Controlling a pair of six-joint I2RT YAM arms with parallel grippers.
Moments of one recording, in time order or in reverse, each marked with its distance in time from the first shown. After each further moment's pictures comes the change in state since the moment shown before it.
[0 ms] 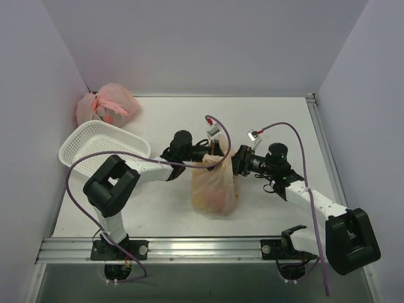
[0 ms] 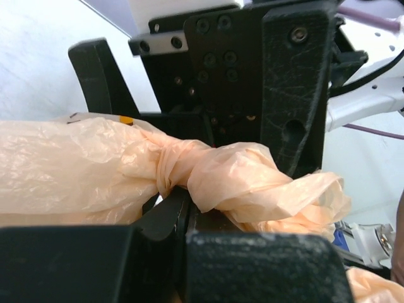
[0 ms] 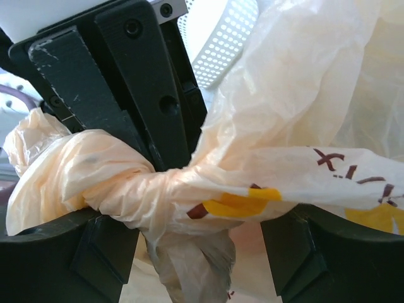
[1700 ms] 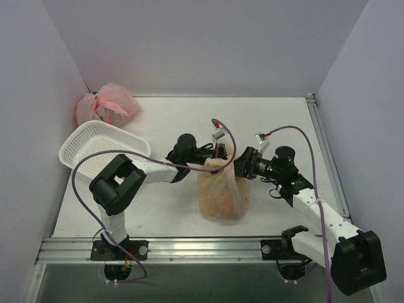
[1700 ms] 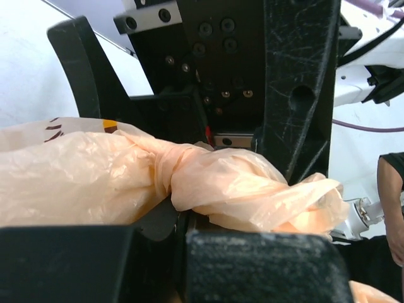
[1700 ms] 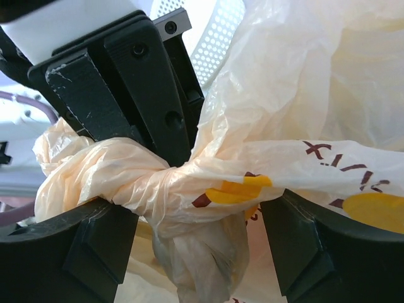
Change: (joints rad) left arm -0.051 0.060 0.016 0.127 0.081 -0.071; right arm -0.023 -0.182 0.012 -0.282 0.034 -0.063
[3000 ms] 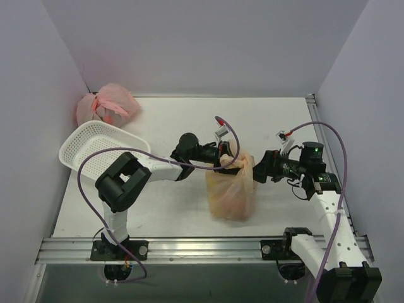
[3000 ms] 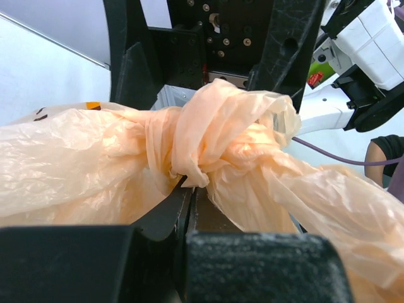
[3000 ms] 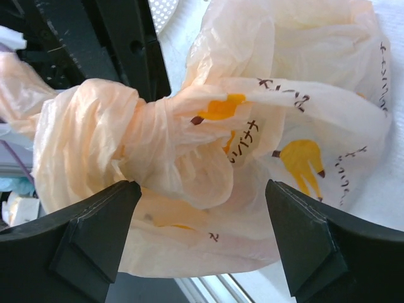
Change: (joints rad) left arm -0.011 0.062 0.072 0.120 0.031 -0.089; right arm -0.301 -0.127 0.238 -0.726 -0.115 -0.587
